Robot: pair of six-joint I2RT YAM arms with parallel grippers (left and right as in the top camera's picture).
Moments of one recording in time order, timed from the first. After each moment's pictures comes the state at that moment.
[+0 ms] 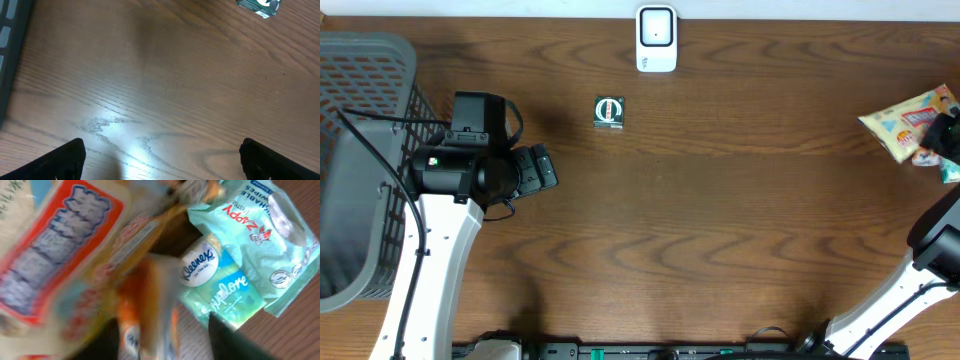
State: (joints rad) left arm -0.07 1.32 1.26 -1.16 0.02 -0.40; right arm -0.62 2.20 1.77 -0.72 0.11 -0.02
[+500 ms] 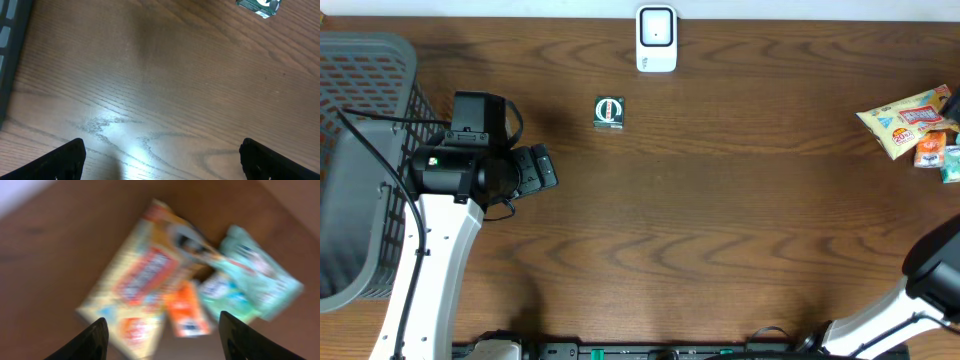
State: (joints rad) left arm -0.07 1.32 1.26 -1.16 0.02 -0.40; right arm -0.62 1.97 1.77 -0.71 -0.13 0.04
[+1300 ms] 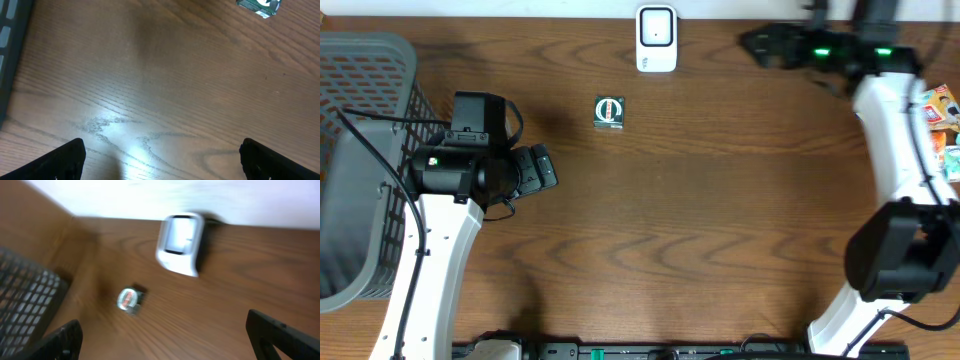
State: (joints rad) left arm -0.07 1.32 1.26 -1.16 0.02 -0.40; right arm 0.01 1.93 1.78 -0.55 -0.73 0.07
